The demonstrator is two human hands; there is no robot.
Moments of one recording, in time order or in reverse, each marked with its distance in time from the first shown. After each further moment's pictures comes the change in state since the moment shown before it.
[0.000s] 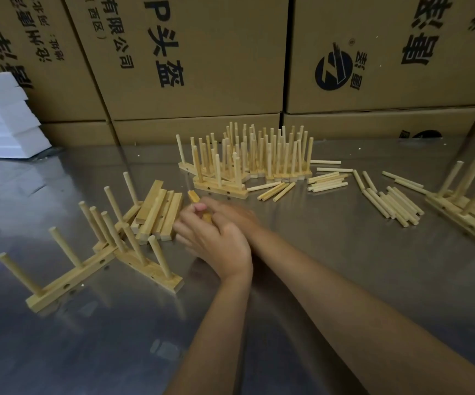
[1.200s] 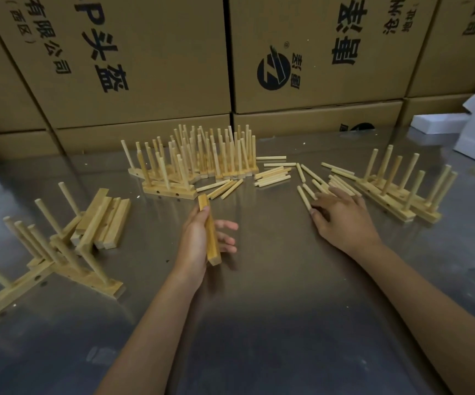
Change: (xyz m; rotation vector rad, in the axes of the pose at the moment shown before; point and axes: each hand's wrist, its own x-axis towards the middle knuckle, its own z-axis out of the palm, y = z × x) left_hand -0.014 0.001 0.013 -0.404 -0.981 -0.563; right_hand -0.200 0.168 -0.075 -0.441 0.547 0.472
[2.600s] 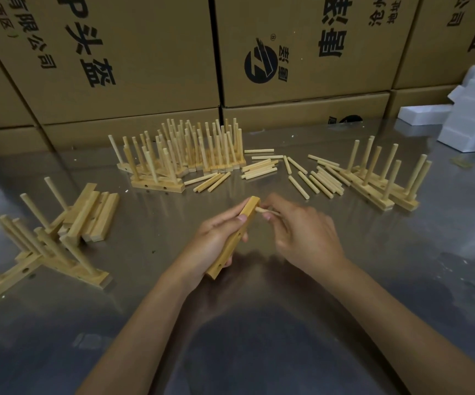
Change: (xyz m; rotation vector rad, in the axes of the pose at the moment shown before) left_hand -0.042 0.002 0.027 0.481 -0.330 -0.064; right_hand -0.057 -0.083 -0.052 0.234 0.053 -0.148
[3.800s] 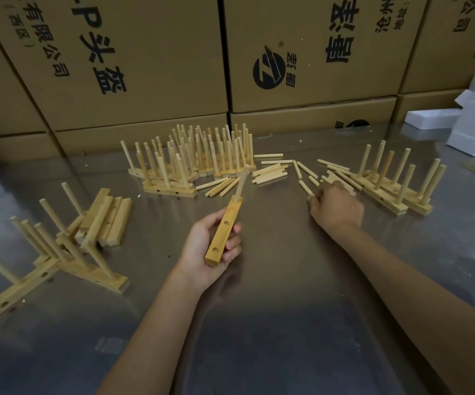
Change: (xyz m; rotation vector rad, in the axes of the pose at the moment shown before) left_hand 0.010 -0.004 -0.022 -0.779 0.032 -0.154; right_hand 0.061 0.079 0.034 -0.213 -0.036 0.583
